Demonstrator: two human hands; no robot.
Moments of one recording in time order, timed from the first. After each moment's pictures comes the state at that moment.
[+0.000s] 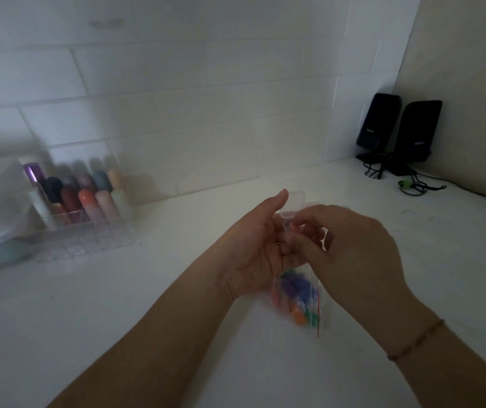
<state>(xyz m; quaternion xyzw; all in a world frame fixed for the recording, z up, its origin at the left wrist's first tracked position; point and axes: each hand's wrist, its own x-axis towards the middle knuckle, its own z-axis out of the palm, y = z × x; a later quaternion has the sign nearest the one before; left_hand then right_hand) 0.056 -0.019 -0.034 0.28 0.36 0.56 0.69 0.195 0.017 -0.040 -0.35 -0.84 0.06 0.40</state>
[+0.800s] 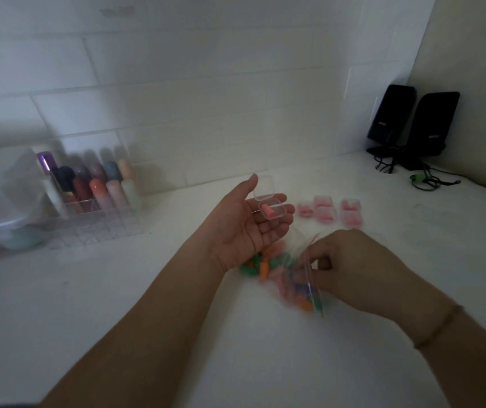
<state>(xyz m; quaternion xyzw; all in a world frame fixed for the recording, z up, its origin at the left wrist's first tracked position) 0.022 -0.011 -0.039 0.20 0.44 0.62 0.62 0.201 0.023 -0.038 -0.33 -0.92 0.16 0.10</state>
